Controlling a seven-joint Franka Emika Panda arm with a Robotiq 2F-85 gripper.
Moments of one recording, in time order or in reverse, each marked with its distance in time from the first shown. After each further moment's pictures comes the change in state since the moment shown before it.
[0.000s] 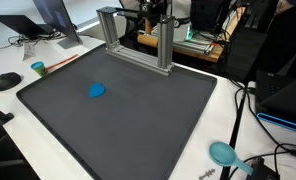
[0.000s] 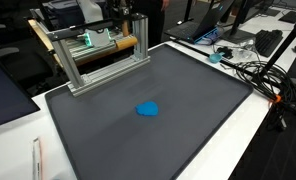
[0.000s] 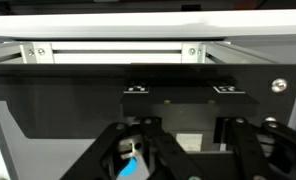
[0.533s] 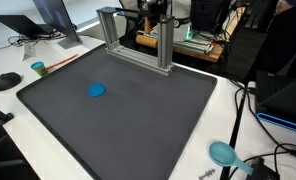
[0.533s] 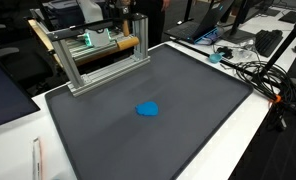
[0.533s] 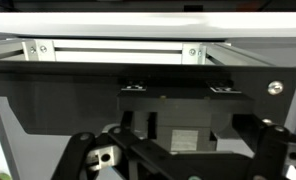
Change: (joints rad) arm 0.001 -0.010 0.015 0.000 -0.009 -0.006 -0.002
